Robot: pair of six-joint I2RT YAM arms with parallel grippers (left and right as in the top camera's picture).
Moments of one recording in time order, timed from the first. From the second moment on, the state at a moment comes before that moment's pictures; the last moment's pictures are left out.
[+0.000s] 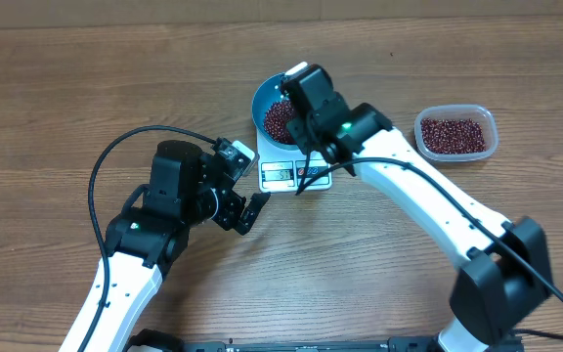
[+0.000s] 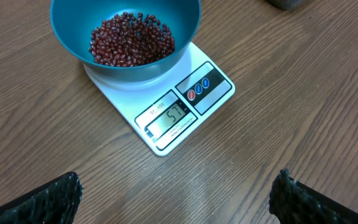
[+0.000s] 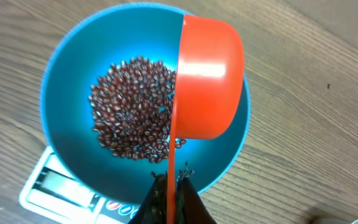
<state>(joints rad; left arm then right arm) -0.30 1.12 0.85 -0.53 0.33 0.24 0.60 1.80 1.54 -0.70 0.25 0.00</state>
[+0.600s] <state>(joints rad) -0.30 1.12 0.85 -0.53 0.33 0.24 0.23 1.56 1.54 -0.87 -0.24 0.09</state>
